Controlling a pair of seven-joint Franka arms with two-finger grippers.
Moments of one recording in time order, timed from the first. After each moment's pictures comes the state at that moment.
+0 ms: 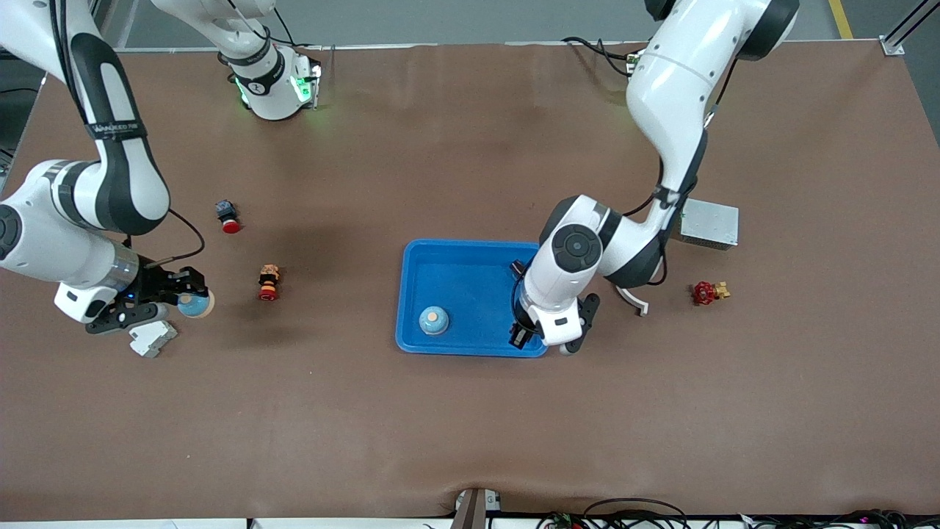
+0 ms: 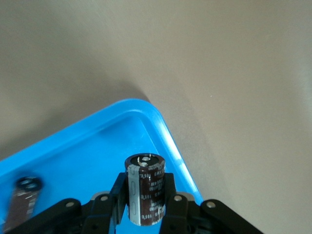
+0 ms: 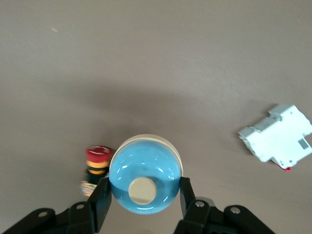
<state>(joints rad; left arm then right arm) -0.52 0.76 -0.06 -1.38 -0.04 2.31 -1.58 -0.09 0.31 -0.02 -1.97 0.12 2.23 -0.43</state>
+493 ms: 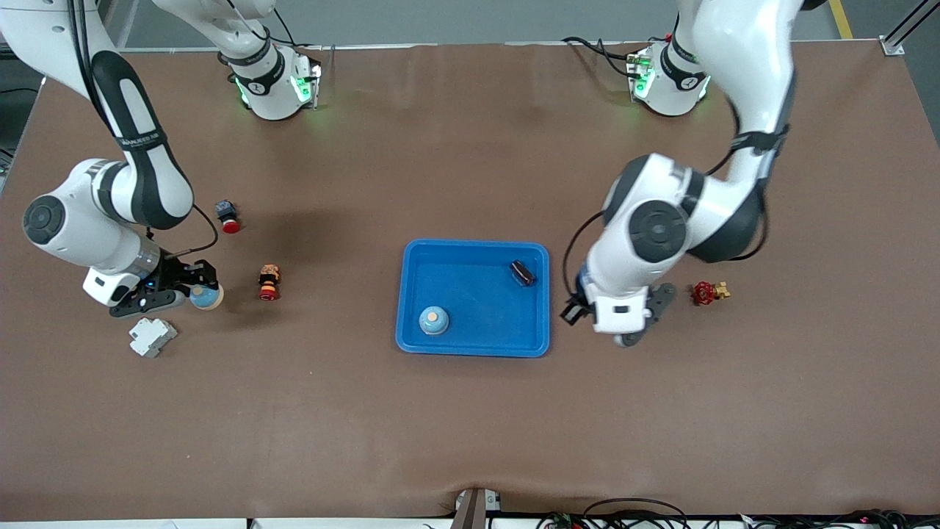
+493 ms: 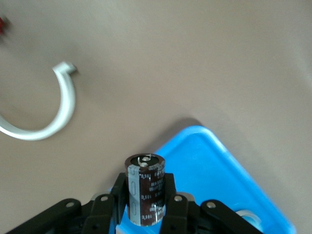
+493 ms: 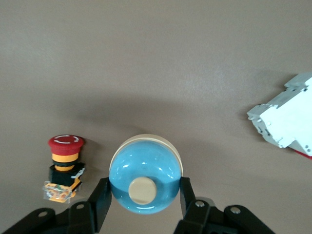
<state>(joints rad) -0.37 0.50 -0.07 -1.45 -0.05 1.94 -1.15 -0.11 0.30 -0.02 -2.17 0.12 2.47 -0.45</state>
